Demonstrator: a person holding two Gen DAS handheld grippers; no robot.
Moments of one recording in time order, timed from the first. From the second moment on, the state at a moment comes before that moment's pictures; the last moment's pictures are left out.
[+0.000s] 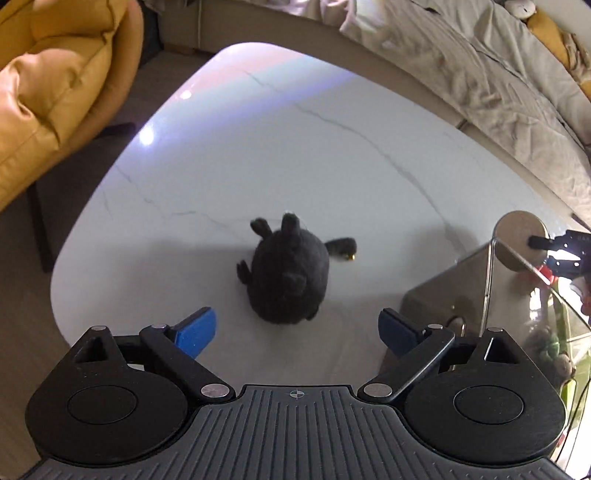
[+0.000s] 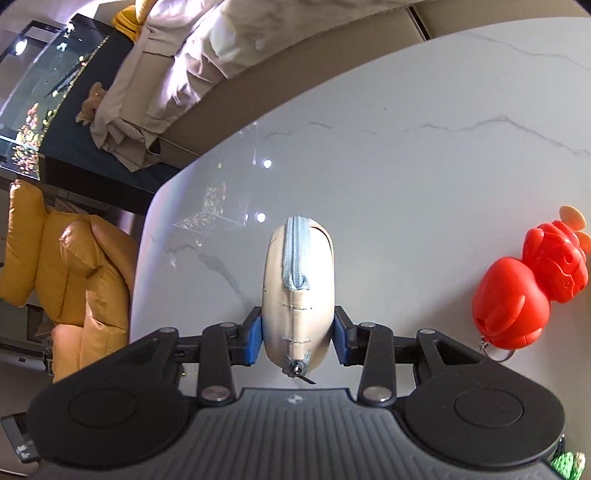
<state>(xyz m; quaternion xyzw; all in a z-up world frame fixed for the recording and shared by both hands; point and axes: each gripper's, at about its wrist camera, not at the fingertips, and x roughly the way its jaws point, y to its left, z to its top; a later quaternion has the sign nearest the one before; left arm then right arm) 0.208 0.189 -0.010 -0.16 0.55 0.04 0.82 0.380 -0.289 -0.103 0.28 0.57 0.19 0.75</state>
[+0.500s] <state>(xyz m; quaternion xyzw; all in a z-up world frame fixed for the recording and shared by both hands) 0.154 0.152 0.020 -0.14 0.52 -0.01 0.84 0.357 -0.337 -0.086 0.33 0.53 0.12 0.77</state>
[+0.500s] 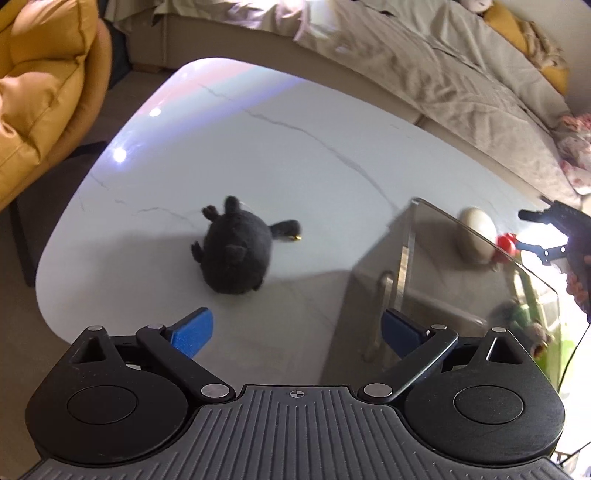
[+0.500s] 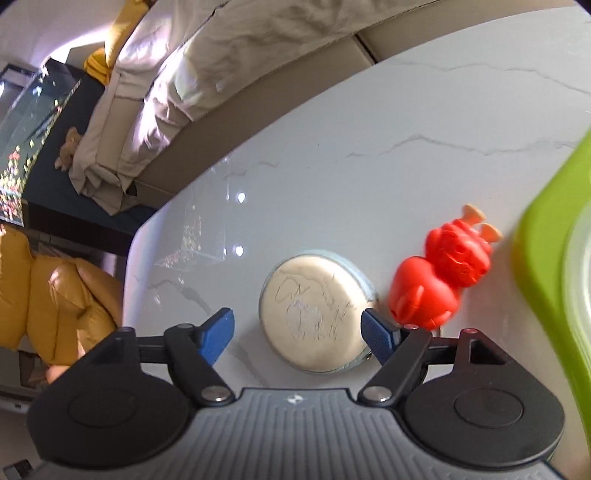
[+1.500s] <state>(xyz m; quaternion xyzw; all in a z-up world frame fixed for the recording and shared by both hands) 0.107 0.018 0.082 0.03 0.45 -0.04 0.89 0.133 -0.311 -0.029 -0.15 0.42 0.07 0.89</state>
